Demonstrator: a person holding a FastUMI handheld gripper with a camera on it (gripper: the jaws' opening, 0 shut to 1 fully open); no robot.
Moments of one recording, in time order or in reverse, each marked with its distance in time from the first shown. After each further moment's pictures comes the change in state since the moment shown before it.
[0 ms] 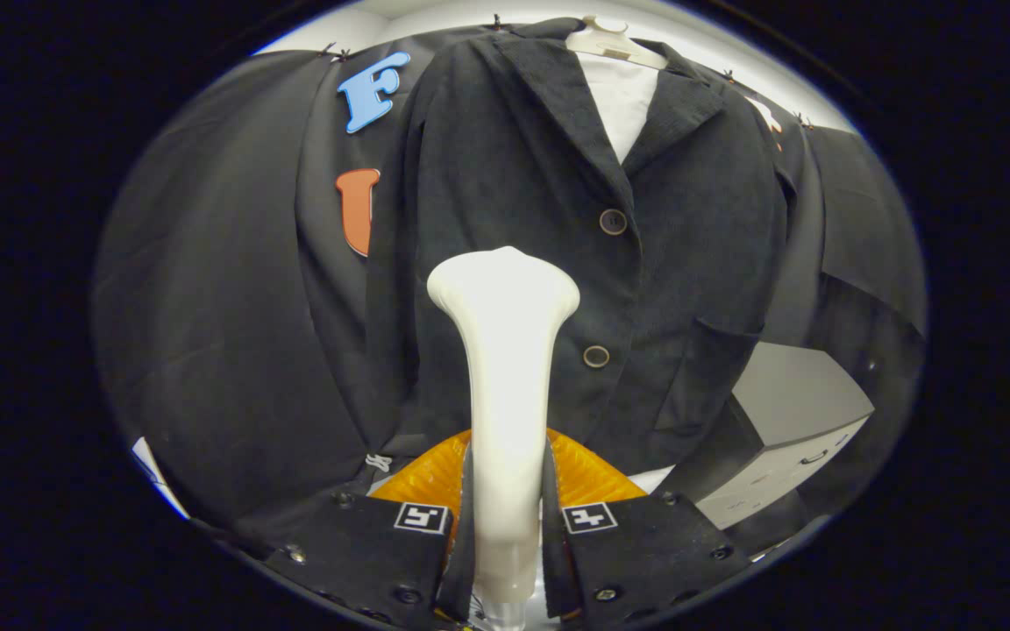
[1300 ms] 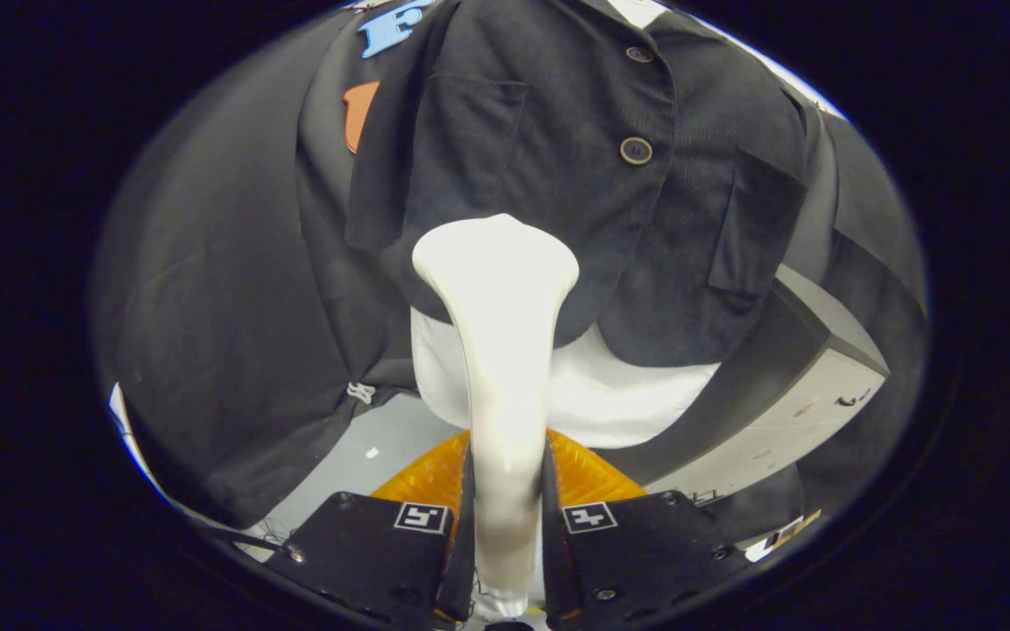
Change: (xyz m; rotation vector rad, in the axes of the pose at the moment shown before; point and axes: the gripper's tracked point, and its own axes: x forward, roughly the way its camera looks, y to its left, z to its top) arm 0.056 -0.007 -0.165 -0.066 0.225 -0.025
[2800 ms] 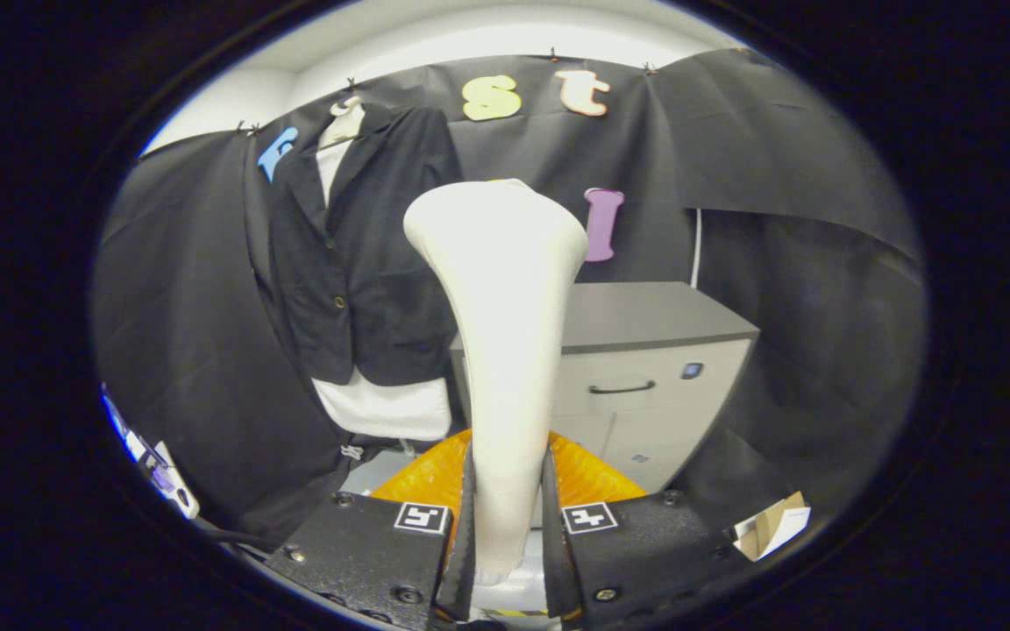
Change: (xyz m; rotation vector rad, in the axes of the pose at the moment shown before) arm -0.286 -0.402 -0.064 0.269 -0.258 -0.012
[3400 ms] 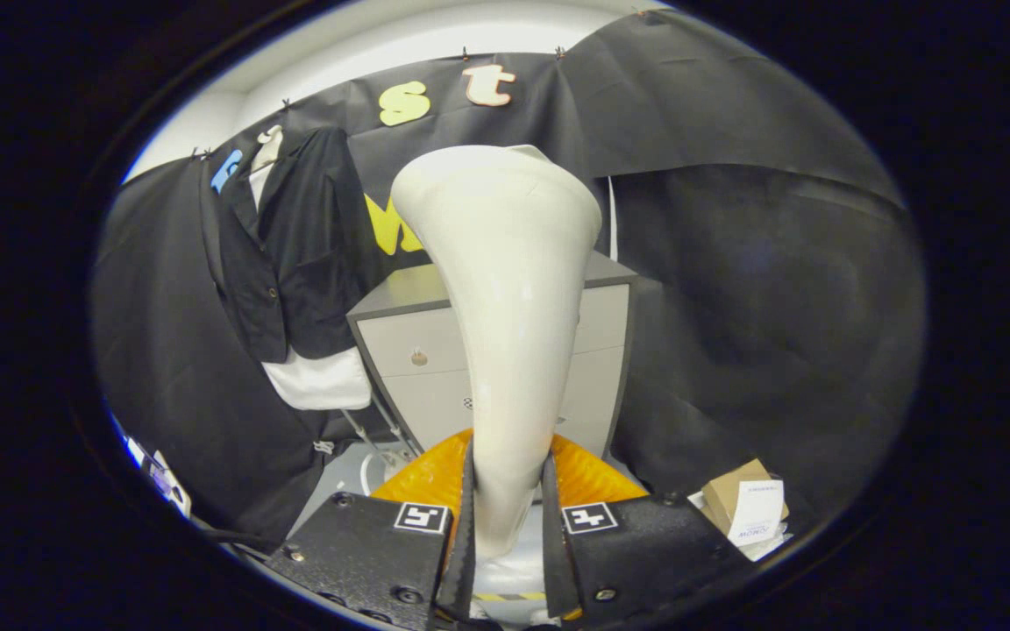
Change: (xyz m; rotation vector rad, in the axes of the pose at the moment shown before) arm -0.056 -0.141 -0.065 0.103 0.016 -0.082
